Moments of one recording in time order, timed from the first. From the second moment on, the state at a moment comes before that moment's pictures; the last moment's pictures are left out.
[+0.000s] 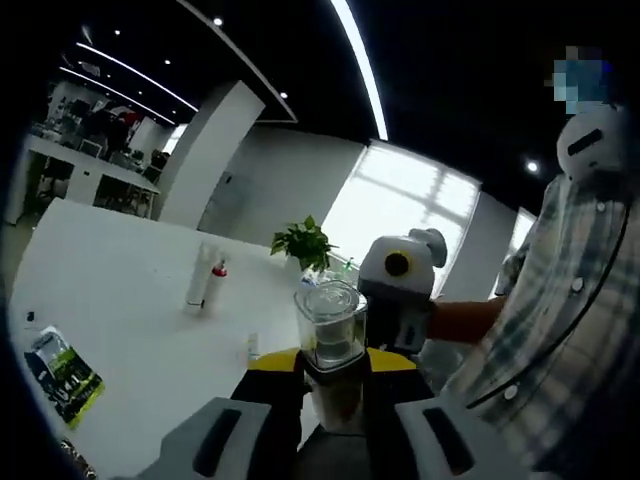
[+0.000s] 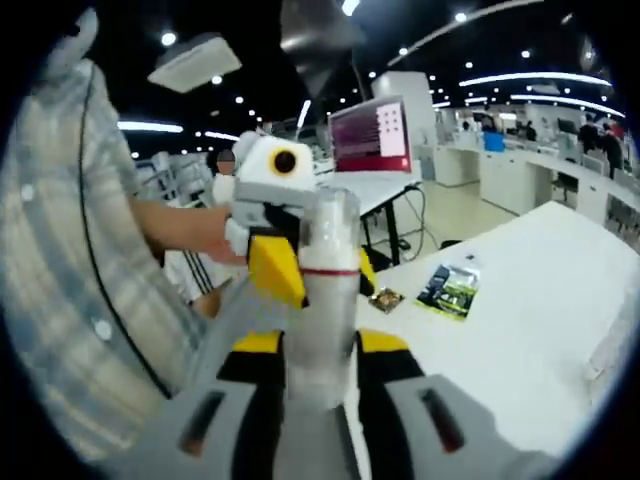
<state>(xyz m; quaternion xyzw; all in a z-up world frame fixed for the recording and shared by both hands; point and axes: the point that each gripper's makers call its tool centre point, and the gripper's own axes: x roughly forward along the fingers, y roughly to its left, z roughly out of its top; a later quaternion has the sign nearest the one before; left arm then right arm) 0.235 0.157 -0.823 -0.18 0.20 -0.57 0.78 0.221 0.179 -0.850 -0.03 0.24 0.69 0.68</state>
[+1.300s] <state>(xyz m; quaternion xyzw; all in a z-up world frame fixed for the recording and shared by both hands) 0.275 0.167 -0.857 -0.24 0.23 -0.38 0.87 0.265 0.191 -0.882 -0.16 0.23 0.52 0.81</state>
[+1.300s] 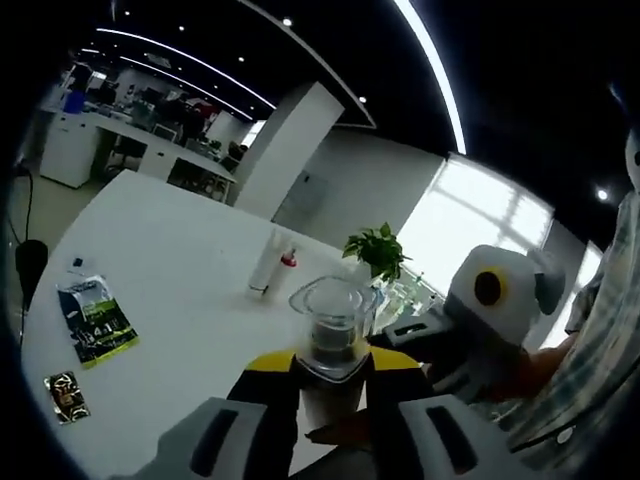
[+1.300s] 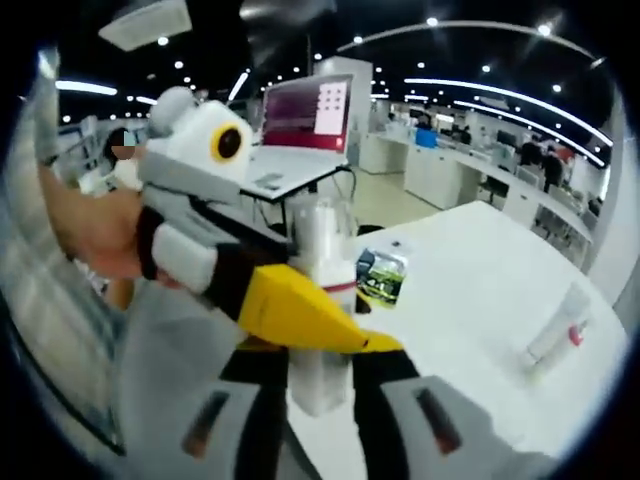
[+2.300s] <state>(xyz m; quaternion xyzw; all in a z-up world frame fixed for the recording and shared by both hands) 0.220 0.153 -0.811 -0.19 0.19 -0.61 0.75 0.200 0.199 -0.850 0.00 0.27 0.72 0.64</state>
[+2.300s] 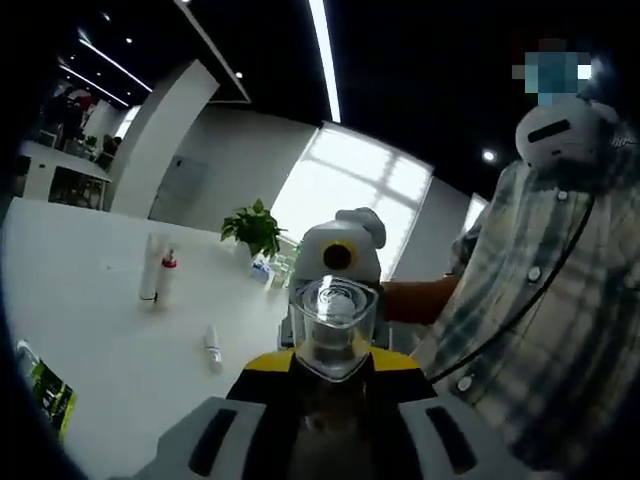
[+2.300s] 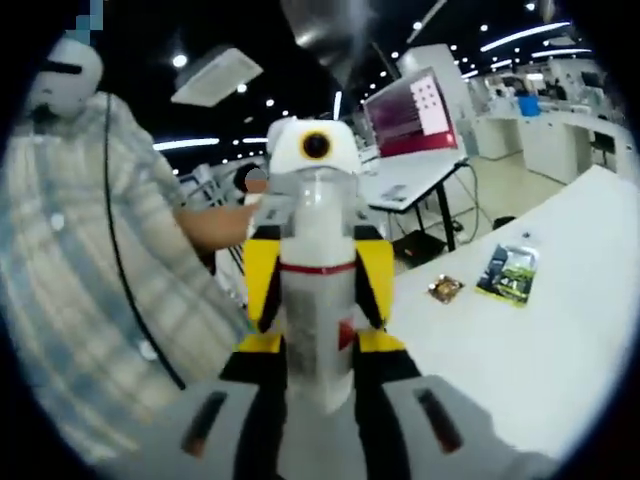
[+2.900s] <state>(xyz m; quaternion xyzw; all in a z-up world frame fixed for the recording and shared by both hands) 0.273 0.163 -0.839 -0.29 0.21 -0.41 0.84 0.261 0.194 -0.870 -0.11 0.24 0.54 0.80</state>
